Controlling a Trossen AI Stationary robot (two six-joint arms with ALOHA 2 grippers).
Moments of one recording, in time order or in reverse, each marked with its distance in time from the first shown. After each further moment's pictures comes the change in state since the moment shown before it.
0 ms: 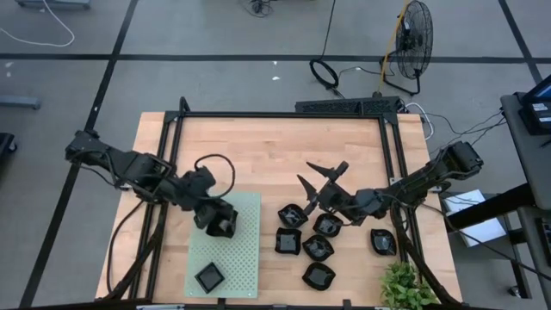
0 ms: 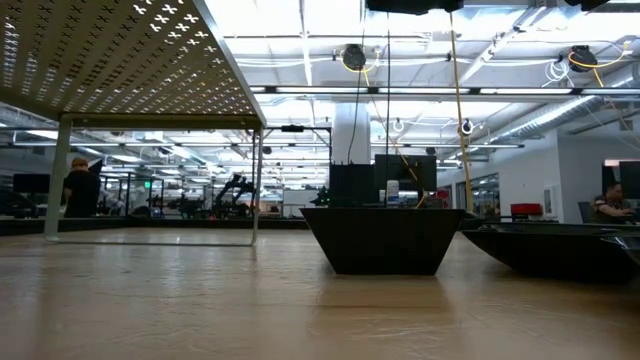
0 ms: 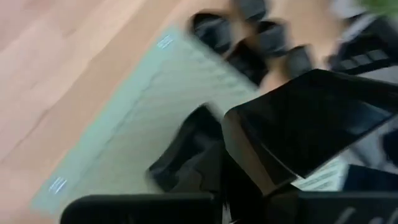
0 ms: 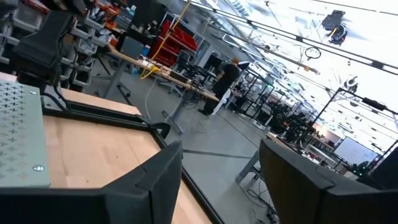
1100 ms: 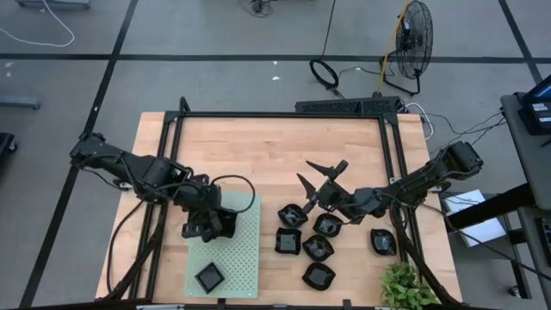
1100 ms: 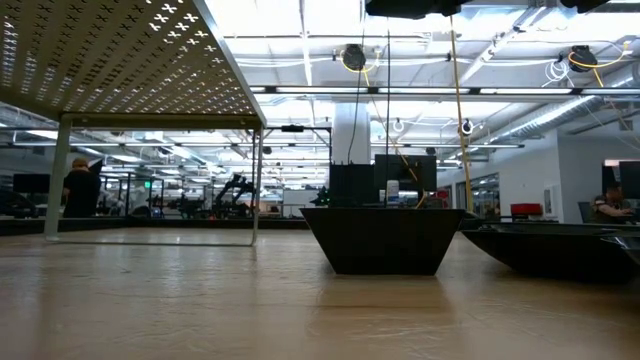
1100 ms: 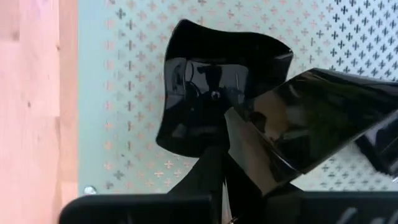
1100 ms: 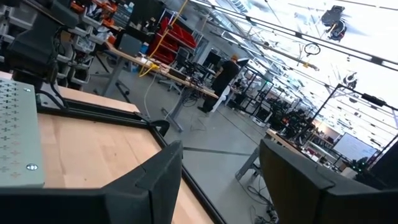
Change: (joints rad) left arm 0.065 0.098 0.000 -0.133 0.247 0.590; right arm -0.015 0.000 0.000 -0.017 -0.003 0.025
